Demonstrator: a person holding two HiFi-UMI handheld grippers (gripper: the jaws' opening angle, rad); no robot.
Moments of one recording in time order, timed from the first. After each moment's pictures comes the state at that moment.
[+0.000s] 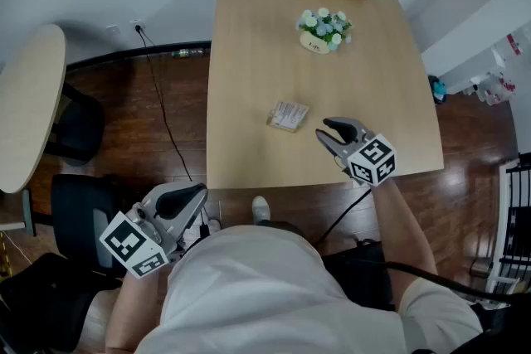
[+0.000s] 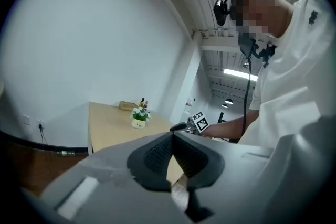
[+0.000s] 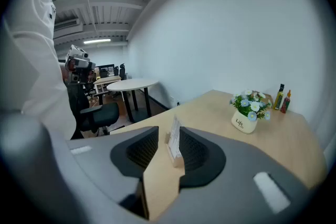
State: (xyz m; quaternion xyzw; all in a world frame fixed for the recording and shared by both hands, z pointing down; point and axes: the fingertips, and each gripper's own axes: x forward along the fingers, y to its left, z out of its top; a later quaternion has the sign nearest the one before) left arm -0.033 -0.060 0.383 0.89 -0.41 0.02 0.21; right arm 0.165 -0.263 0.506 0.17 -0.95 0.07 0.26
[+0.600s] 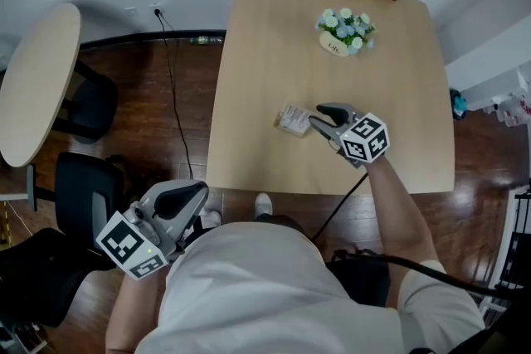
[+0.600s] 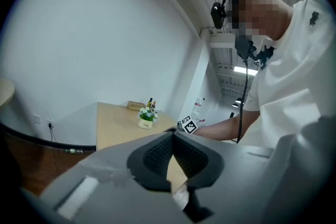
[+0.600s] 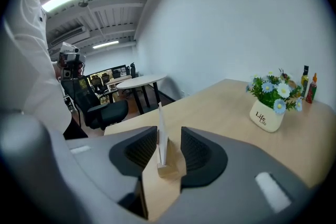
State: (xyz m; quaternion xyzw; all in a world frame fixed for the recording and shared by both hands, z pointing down) left arm -0.019 -0.088 0.386 0.87 -0.45 0.03 0.21; right arm 0.132 -0.331 0.566 0.10 -0.95 0.11 0.28
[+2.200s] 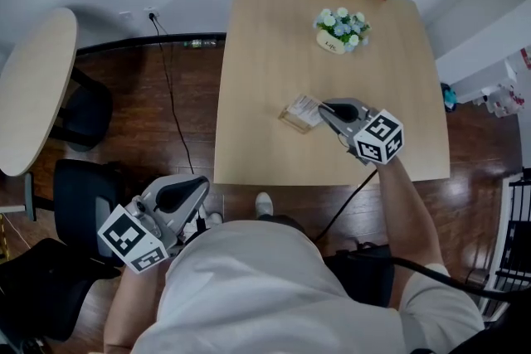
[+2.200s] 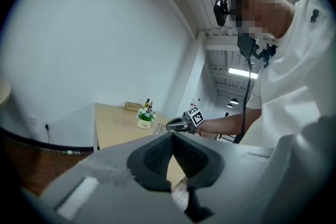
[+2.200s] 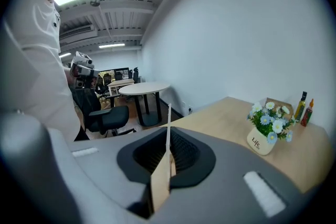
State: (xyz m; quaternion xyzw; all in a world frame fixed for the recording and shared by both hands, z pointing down) left arm -0.050 -0.068 0.388 0.88 -0.42 0.02 0.20; right arm 0.116 -0.297 0.485 0.10 -0.96 0.05 0.24
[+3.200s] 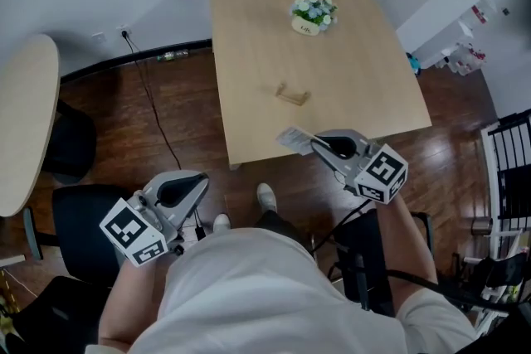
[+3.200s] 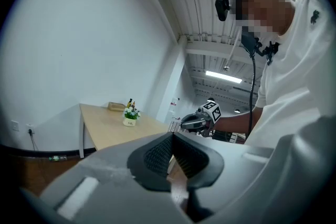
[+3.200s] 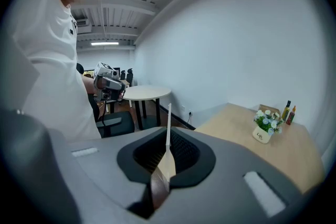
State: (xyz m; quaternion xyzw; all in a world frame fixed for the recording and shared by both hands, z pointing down) left arm -0.111 0.013 0.381 0.93 -0.31 0.02 0.18; right arm 0.077 -0.082 0.408 0.17 -0.96 0.04 0.23
